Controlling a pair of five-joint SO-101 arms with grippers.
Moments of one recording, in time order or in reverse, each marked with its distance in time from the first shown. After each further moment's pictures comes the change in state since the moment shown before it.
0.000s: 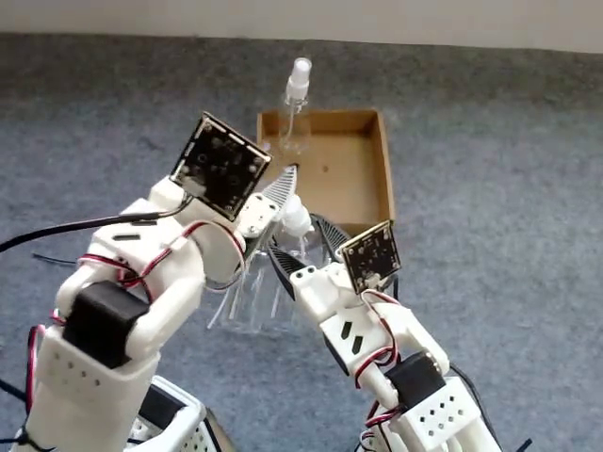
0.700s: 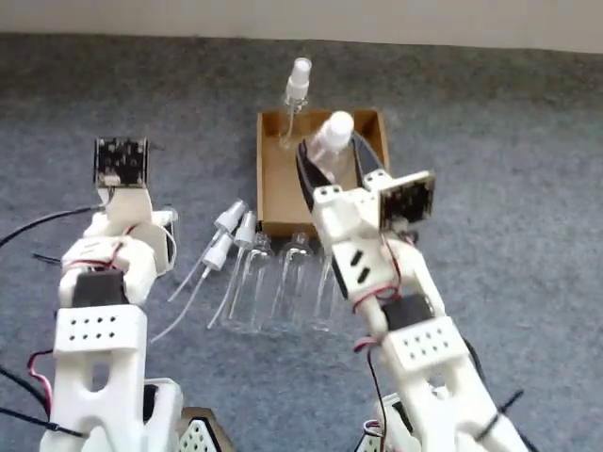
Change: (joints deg) left arm -34.6 0.0 39.7 -18.6 7.8; right arm 12.3 36.6 -14.2 -38.9 0.0
